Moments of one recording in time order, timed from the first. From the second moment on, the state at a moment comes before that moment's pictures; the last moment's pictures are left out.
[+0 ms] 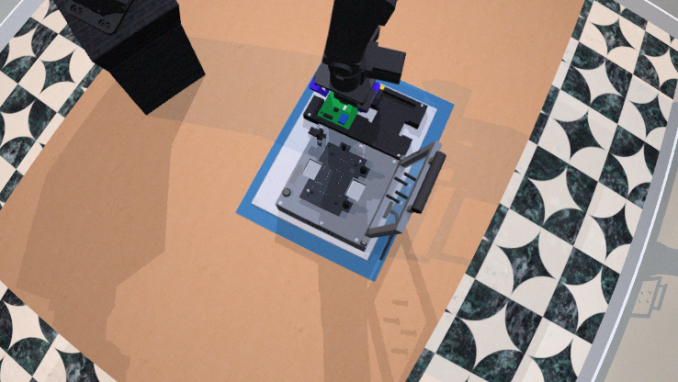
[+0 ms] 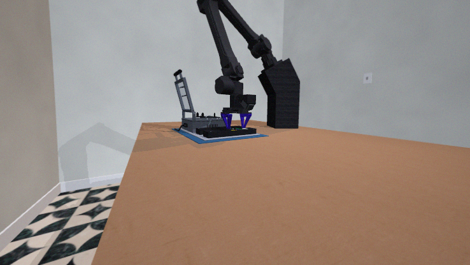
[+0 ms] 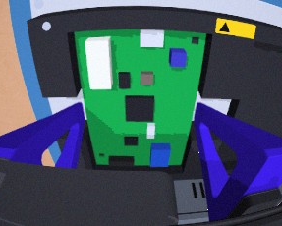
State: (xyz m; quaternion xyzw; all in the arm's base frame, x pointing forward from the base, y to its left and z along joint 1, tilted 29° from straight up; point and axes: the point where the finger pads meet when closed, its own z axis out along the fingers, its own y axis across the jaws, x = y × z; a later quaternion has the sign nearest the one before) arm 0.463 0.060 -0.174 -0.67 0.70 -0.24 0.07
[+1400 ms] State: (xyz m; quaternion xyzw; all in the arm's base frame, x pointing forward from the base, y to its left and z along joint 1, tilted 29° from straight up) arm 0.463 0.060 -0.174 -0.67 0.70 -0.24 0.07
